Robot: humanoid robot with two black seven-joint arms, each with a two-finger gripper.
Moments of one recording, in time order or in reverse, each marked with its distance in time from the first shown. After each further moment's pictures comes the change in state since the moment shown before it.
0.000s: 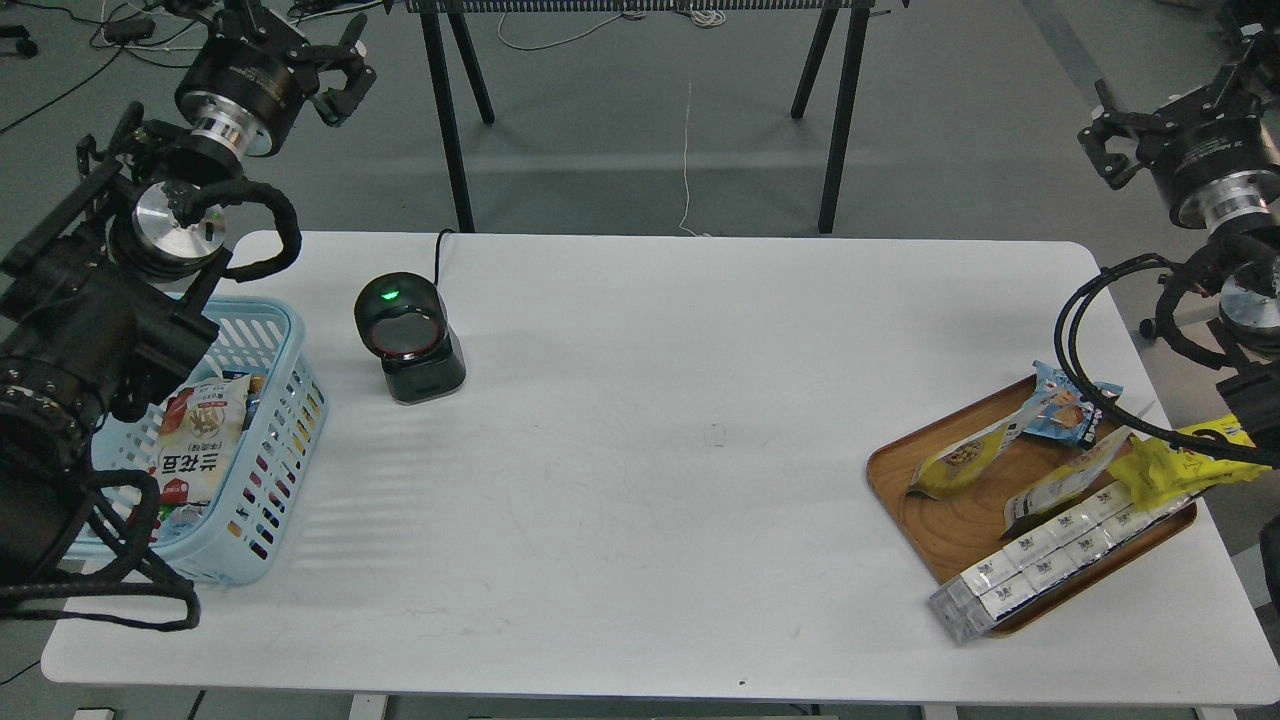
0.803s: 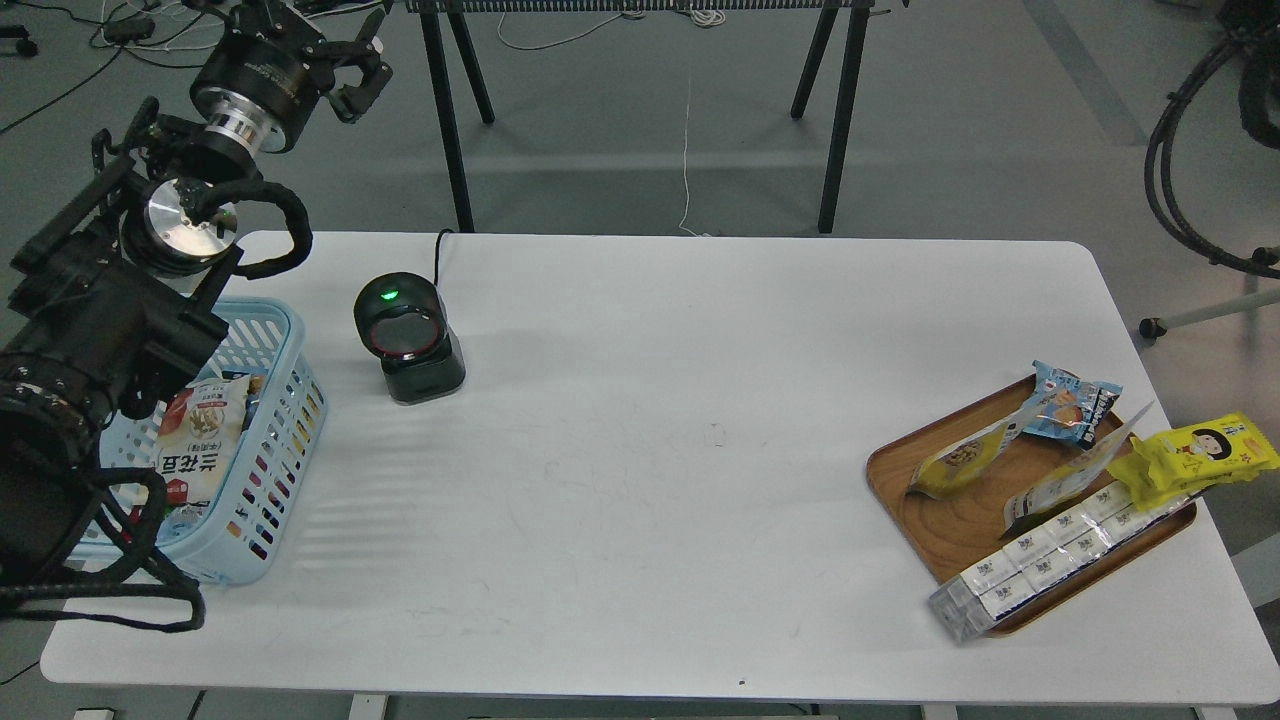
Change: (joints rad) left arm -0.010 -0.011 0.005 -0.013 0.006 -0.013 0.008; right arm 0.485 -0.144 -0.535 0.140 -0.355 0.000 0.105
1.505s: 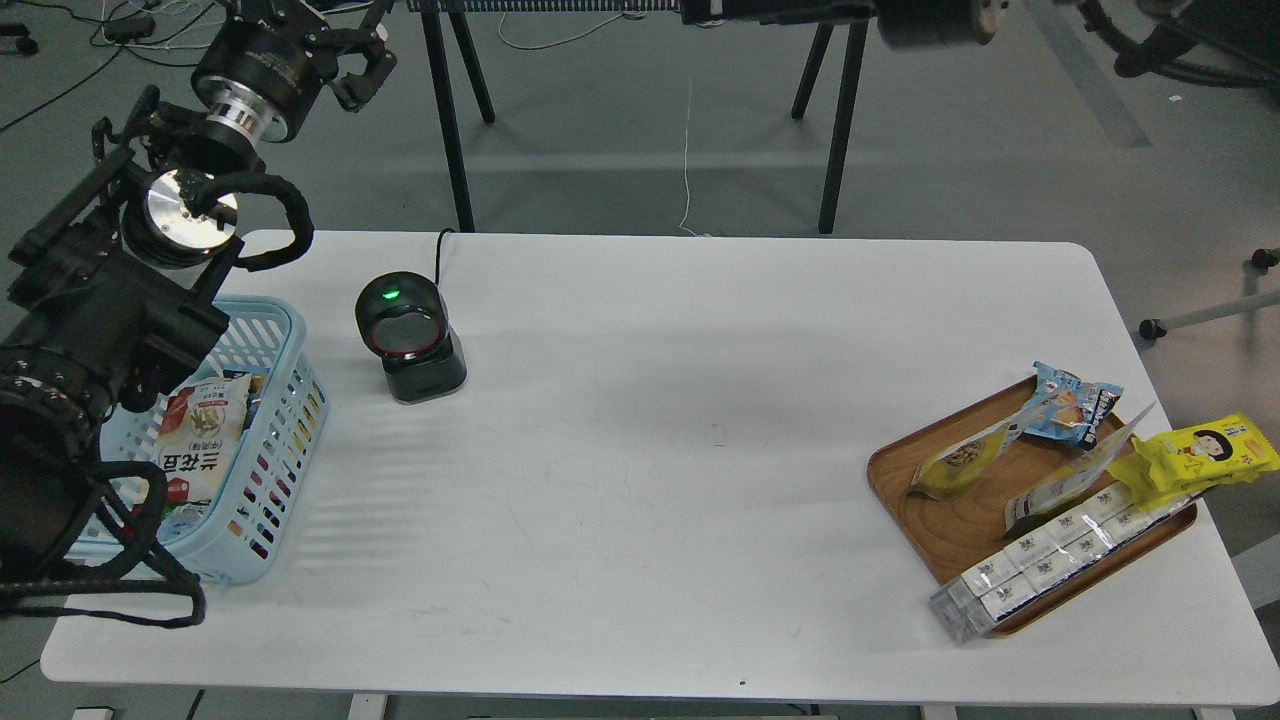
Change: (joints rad) left arm -0.013 -0.002 0.001 -0.001 0.003 -0.016 0.001; right arm 0.338 -0.021 -0.397 0.649 -1.056 0.000 0.122
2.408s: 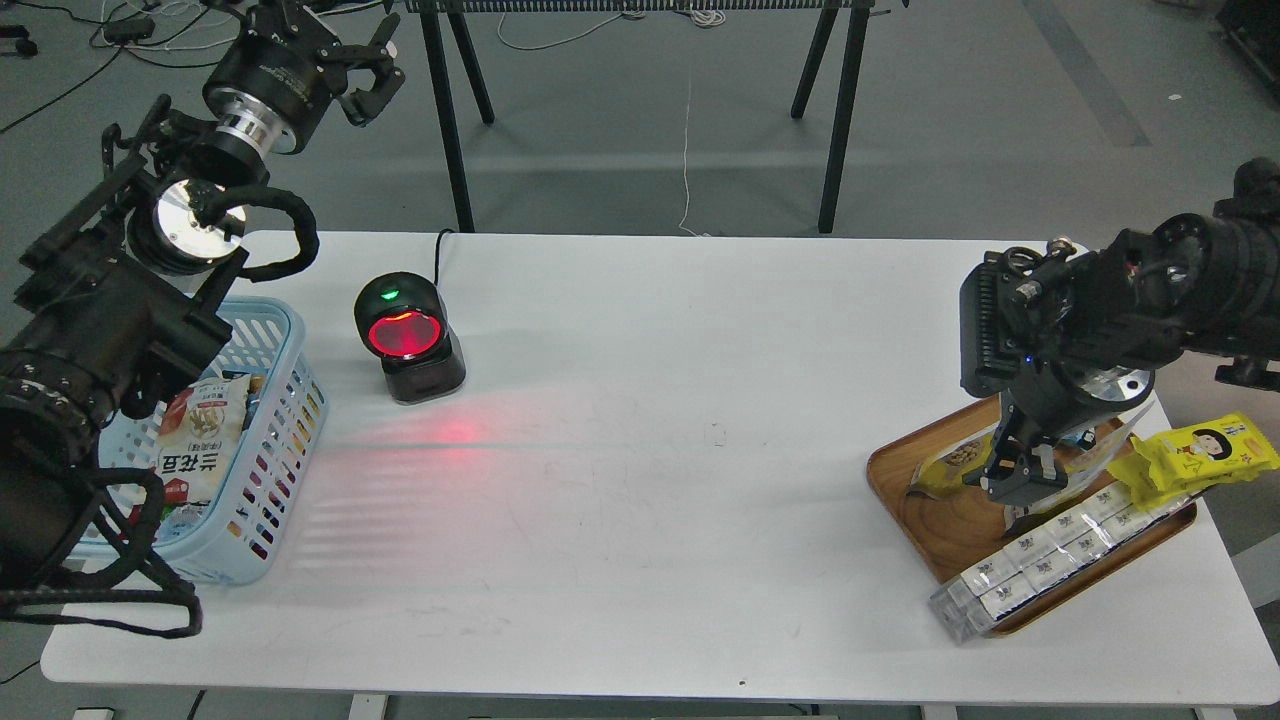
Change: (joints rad) left arm 0.004 0.002 0.054 0.002 0.000 0.000 -0.011; right arm -0.018 -0.190 -0.493 0.412 -1.014 0.000 0.079
